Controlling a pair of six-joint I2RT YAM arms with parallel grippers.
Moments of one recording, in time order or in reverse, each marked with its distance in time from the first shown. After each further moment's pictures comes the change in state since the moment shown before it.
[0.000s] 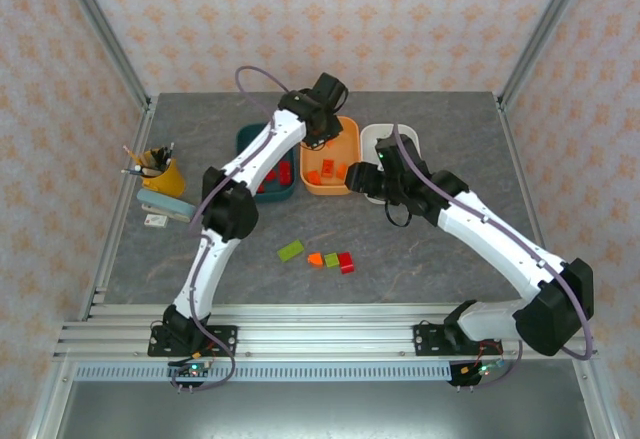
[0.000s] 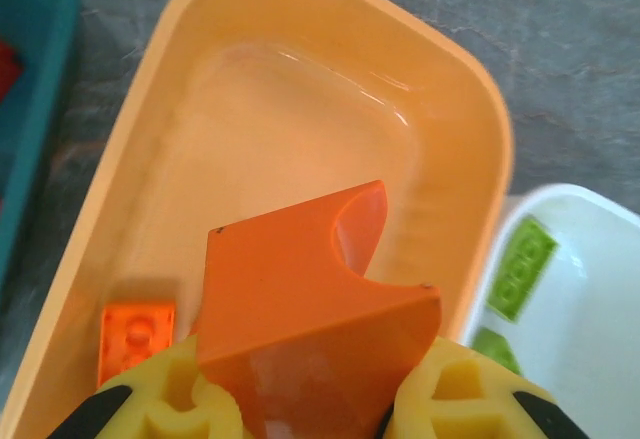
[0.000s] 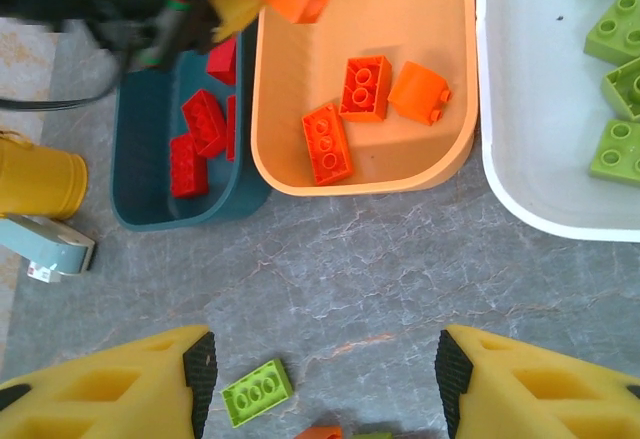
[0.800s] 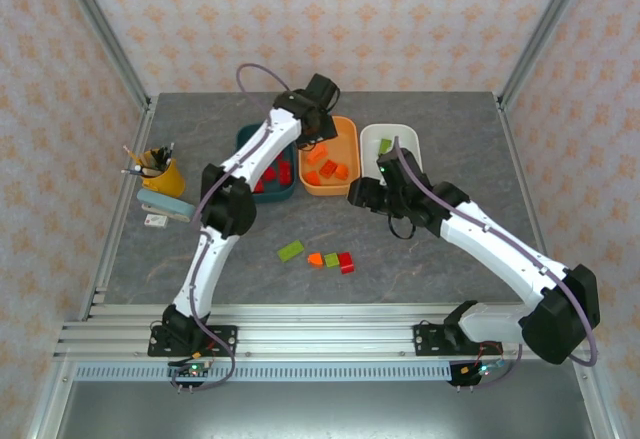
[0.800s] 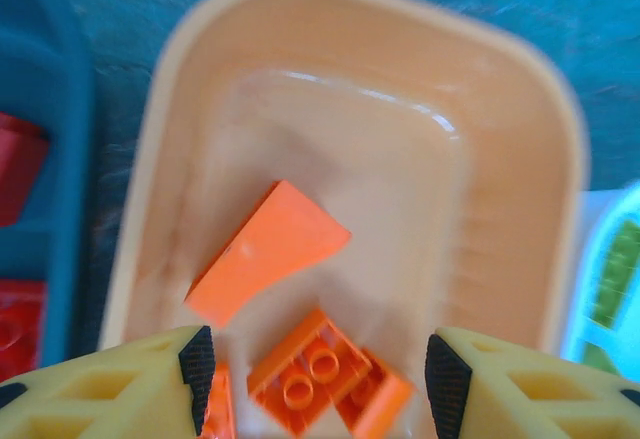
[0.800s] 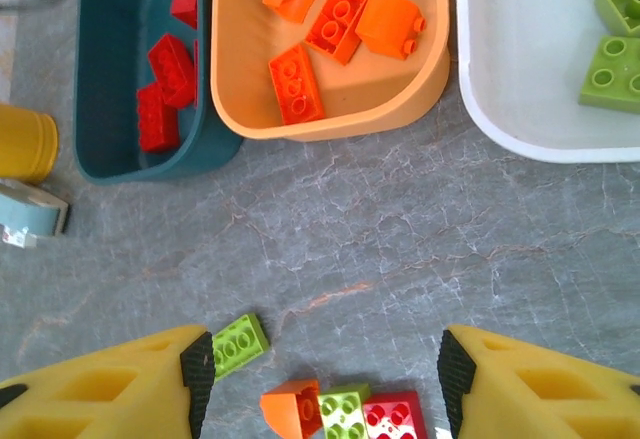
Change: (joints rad) left arm 0.034 -0.051 -0.067 0.014 0.013 0.173; right arm 0.022 -0.048 -0.108 -0.012 -0.028 -0.001
